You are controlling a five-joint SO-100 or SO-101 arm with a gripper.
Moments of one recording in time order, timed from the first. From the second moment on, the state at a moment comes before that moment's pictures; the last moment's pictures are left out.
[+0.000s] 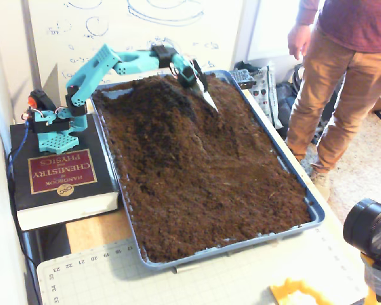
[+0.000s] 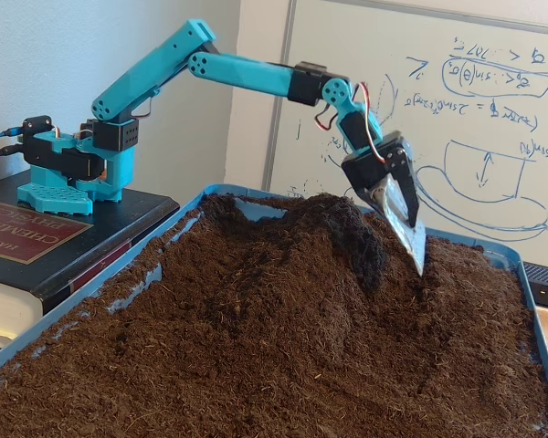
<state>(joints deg) -4.7 44.0 51.5 37.6 -0.9</state>
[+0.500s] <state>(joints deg) -3.6 35.3 51.5 34.5 -2.3</state>
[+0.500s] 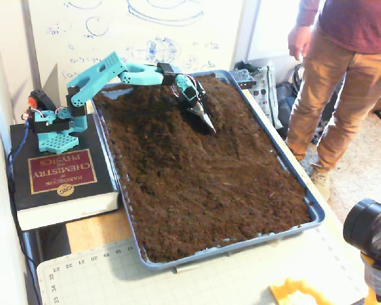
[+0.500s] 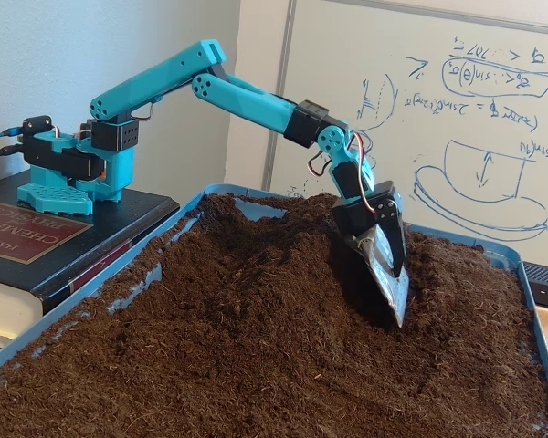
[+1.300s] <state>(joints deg) -12.4 35.3 52.9 34.0 3.9</state>
